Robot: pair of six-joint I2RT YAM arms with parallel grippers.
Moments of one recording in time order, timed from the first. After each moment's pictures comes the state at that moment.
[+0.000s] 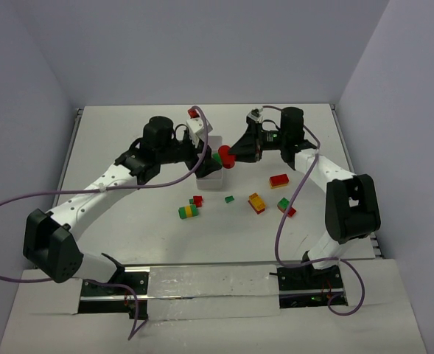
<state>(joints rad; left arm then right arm) -0.63 1.41 1.19 -0.14 0.53 0.06 0.21 1.63 1.09 0.25 -1.33 1.16</state>
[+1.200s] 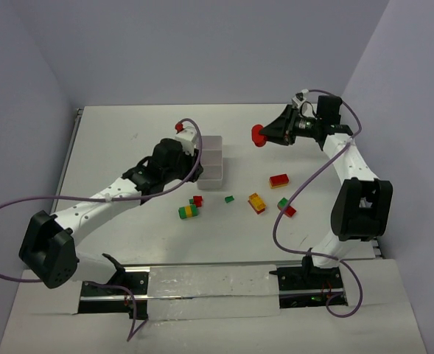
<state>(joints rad) -0.70 1.36 1.00 -0.16 -0.04 -0.24 -0.07 1.63 1.32 -0.34 -1.12 0.66</state>
